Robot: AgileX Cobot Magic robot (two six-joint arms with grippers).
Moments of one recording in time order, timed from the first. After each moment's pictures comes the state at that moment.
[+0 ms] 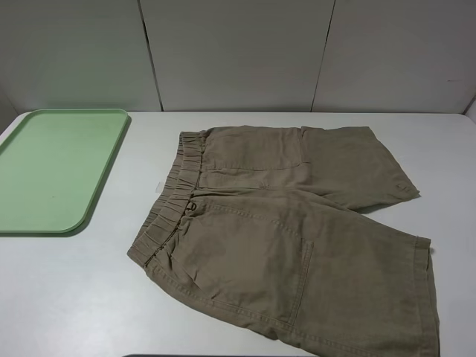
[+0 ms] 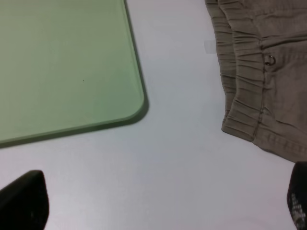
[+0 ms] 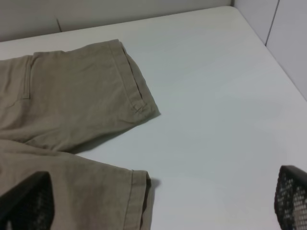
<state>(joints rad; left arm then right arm) 0.01 -0.01 -0.49 -0.07 1.06 0.16 -0.13 -0.01 -0.50 -0.05 1.03 0.13</state>
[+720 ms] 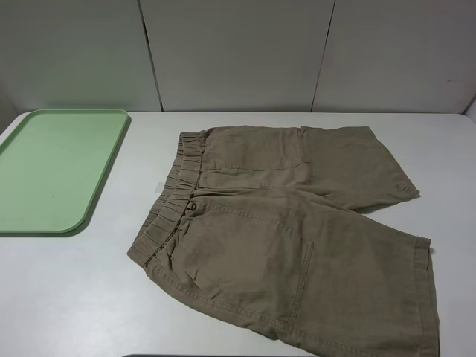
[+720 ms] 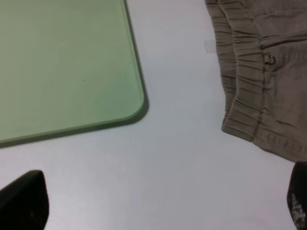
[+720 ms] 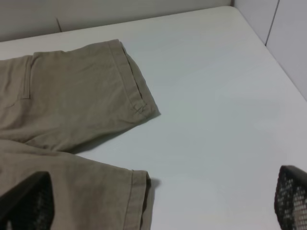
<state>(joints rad) 0.01 -0.01 -0.49 -0.07 1.07 0.16 -0.13 -0.01 -0.50 -0.05 1.03 0.13</state>
